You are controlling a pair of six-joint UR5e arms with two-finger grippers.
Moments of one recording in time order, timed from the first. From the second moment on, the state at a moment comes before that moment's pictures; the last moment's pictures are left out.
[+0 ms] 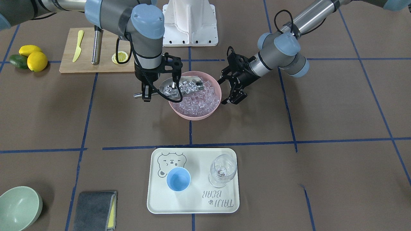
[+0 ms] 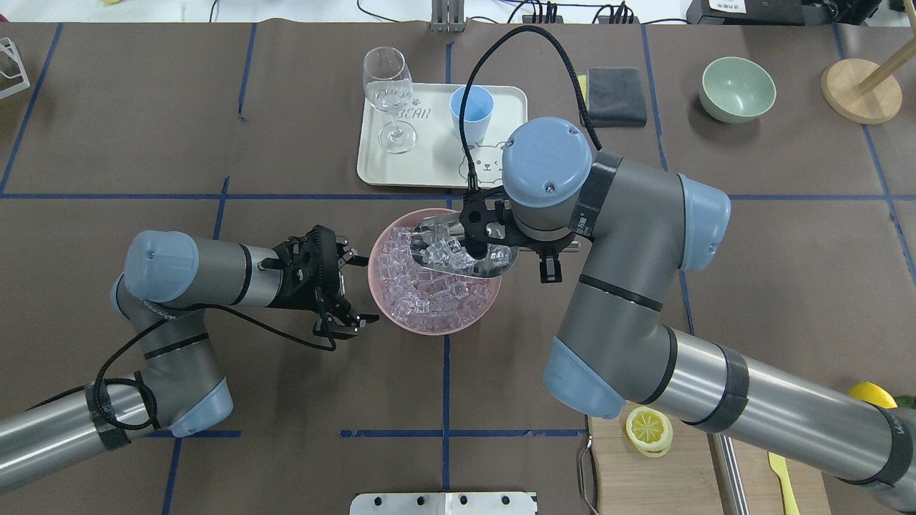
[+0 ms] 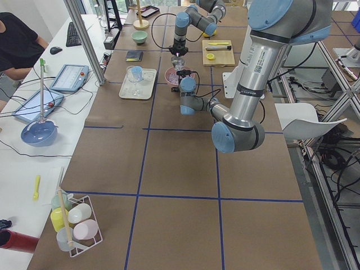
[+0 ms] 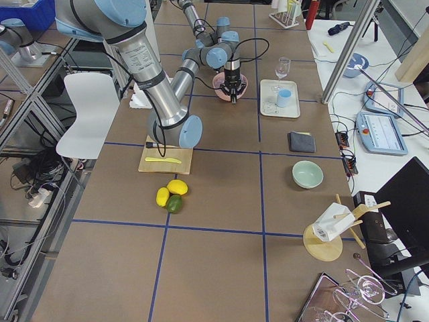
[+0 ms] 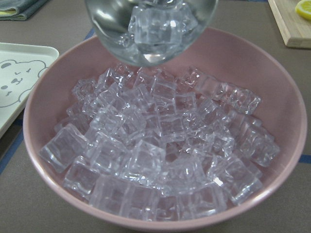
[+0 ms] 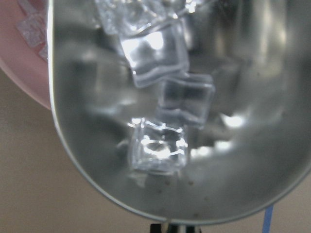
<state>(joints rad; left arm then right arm) -0.52 -1.98 -1.47 -2.79 -1.94 -0.06 0.56 -0.89 1.79 -1.90 1.77 -0.46</state>
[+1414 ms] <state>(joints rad) -0.73 -1.81 -1.58 -2.78 -1.94 -0.10 0.80 -0.89 1.83 -2.12 1.85 -0.39</state>
